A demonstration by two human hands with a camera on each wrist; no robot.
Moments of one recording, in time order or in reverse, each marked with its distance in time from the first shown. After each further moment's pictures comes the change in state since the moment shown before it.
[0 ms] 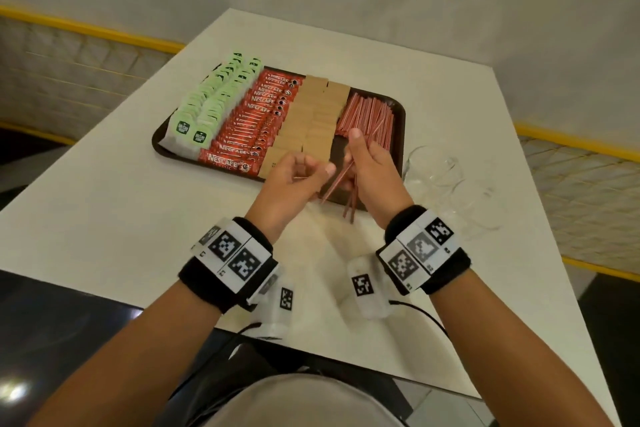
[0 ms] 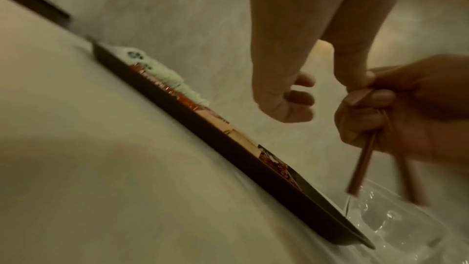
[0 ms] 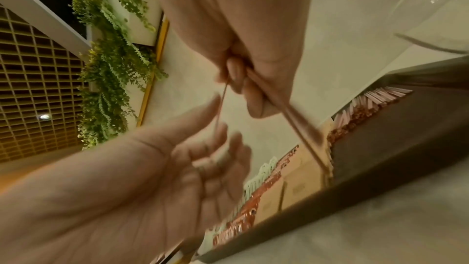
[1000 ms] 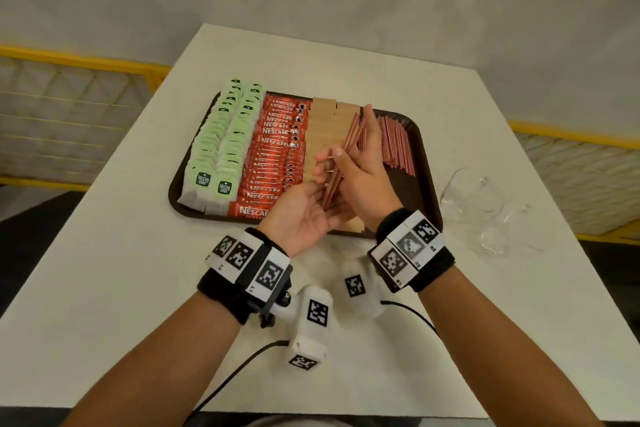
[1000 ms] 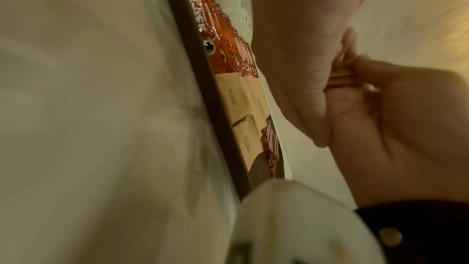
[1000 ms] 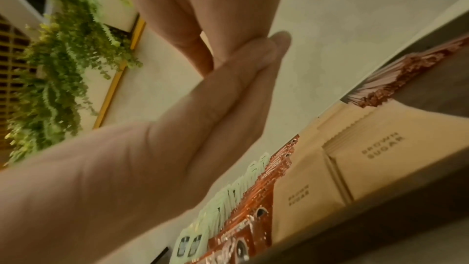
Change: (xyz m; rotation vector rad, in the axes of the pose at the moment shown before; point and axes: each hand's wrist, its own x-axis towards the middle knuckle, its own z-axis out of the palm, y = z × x) left_hand 0.067 0.022 -0.067 -0.685 -0.304 -0.512; right_hand 0.068 -0.003 0.086 0.331 0.023 -0.177
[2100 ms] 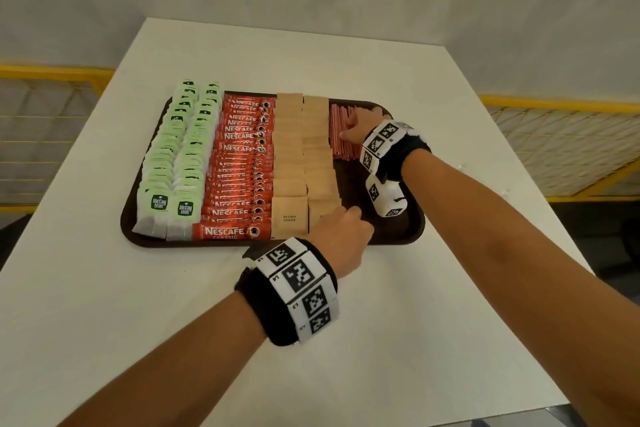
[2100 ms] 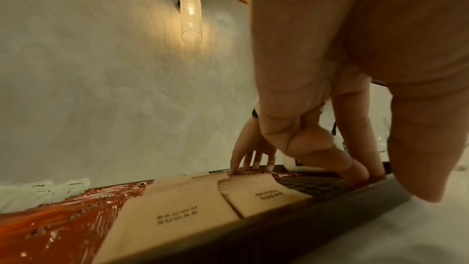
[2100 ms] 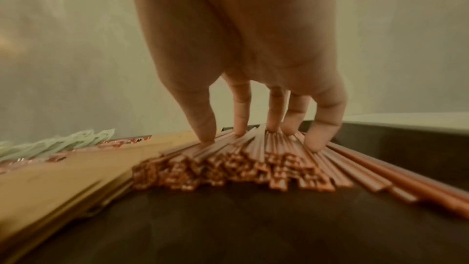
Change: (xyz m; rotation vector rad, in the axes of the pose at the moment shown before) left_hand 0.036 -0.045 0.030 2.360 -0.361 0.352; right_hand 0.128 0.016 -0.109 -1.520 0.079 0.624
